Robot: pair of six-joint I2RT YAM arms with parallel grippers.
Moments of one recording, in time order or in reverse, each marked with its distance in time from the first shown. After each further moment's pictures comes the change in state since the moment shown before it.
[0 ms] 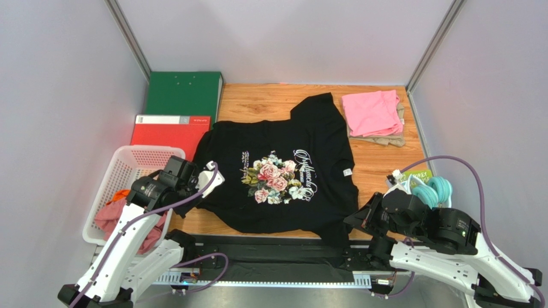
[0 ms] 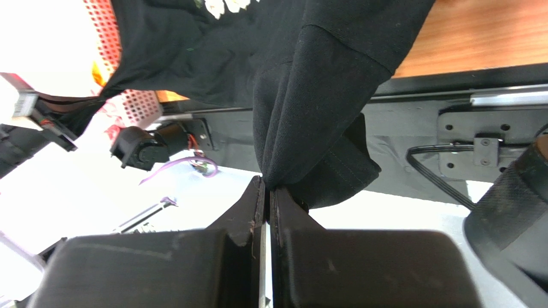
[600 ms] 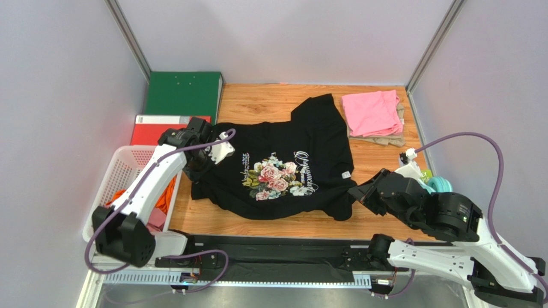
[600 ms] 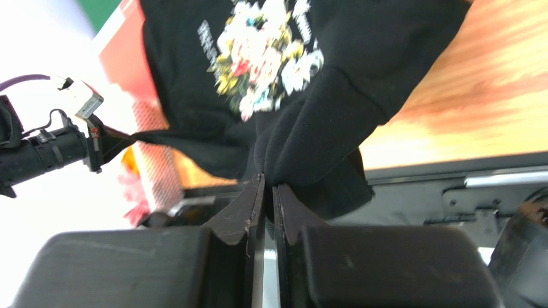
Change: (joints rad) left arm 0.097 0.505 0.224 0.118 -0.029 0.063; right arm 0.000 0.214 0.241 -0.008 0.320 -0.022
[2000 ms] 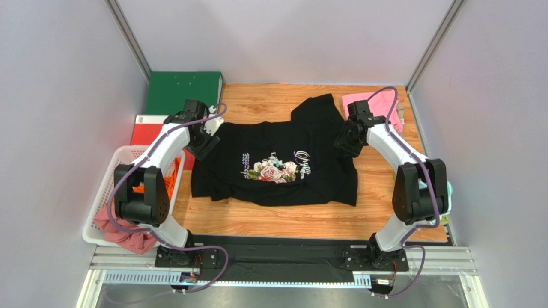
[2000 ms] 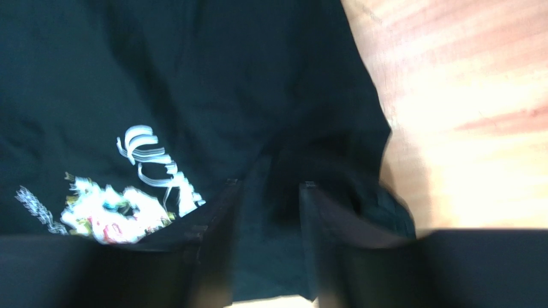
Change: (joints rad) left arm 0.175 0.348 0.090 0.421 -0.096 -0.032; right arm -0.895 0.973 0.032 0.621 -0.491 -0.754
